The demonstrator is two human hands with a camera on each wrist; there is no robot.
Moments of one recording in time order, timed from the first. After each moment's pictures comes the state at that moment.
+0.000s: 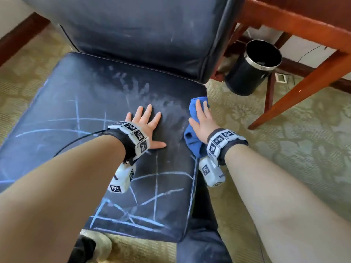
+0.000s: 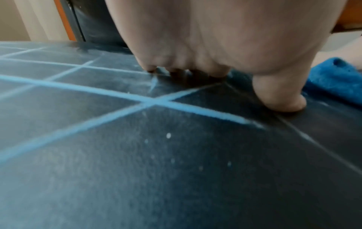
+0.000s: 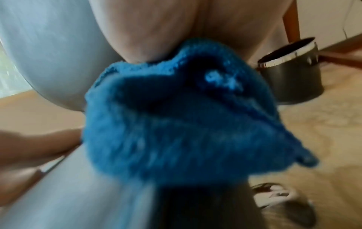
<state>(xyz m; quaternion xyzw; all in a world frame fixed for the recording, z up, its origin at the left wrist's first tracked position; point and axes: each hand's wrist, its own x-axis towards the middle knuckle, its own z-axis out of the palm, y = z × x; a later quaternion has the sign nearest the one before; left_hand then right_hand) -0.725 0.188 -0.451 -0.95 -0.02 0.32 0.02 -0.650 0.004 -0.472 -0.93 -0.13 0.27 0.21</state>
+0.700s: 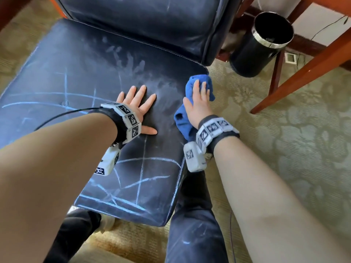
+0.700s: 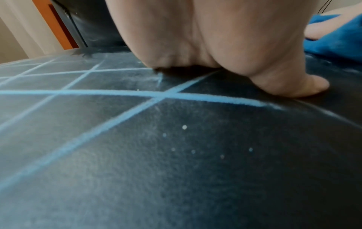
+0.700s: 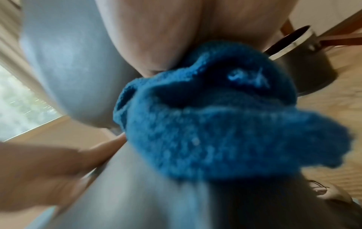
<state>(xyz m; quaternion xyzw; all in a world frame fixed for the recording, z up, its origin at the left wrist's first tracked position) -0.732 0.186 -0.465 -0.95 -0.02 0.32 0.05 -0.663 0.007 -0.480 -0.93 -0.11 0.23 0.26</state>
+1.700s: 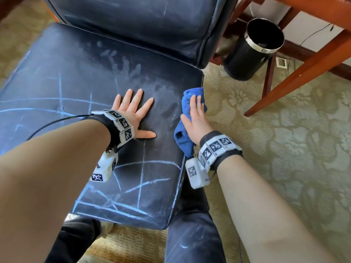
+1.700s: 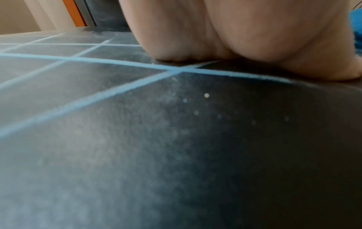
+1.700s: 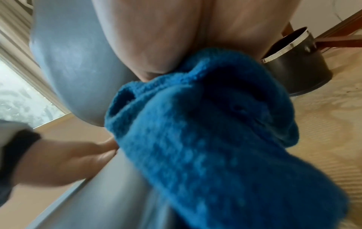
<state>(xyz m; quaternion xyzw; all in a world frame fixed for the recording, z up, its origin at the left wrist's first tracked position) -0.734 0.189 -0.467 -0.95 -0.02 0.31 0.04 -0.689 -0.006 -0.473 -0.91 -0.12 0.28 0.29</state>
